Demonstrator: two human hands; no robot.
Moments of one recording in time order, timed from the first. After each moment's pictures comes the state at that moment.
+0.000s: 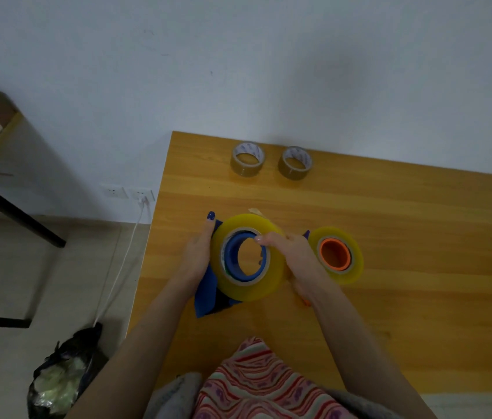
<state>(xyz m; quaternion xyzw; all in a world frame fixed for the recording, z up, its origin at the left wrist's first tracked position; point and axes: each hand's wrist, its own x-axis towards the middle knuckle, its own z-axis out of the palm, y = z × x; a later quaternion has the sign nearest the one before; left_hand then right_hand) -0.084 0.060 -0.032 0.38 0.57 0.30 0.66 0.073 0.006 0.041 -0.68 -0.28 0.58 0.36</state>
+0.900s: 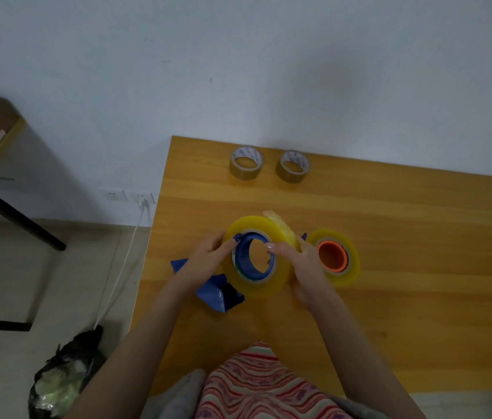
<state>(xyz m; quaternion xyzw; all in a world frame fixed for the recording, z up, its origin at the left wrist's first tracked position) -0.084 0.054 -0.017 0.56 0.45 0.22 0.66 0.076 -0.010 0.031 -0.65 -0.27 0.54 0.46</state>
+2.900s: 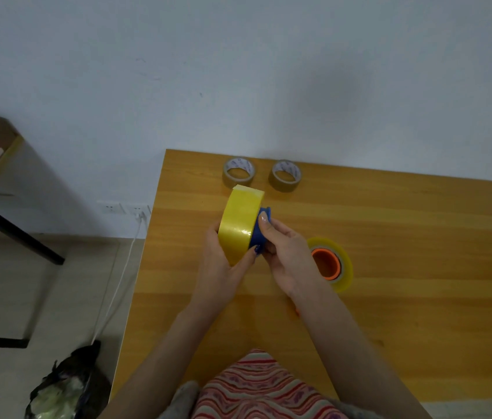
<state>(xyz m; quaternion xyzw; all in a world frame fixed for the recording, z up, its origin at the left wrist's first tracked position) -0.049 0.024 0.016 0.61 0.49 0.42 0.45 0.066 0.018 0.067 -0.55 -0.15 0.61 0.55</state>
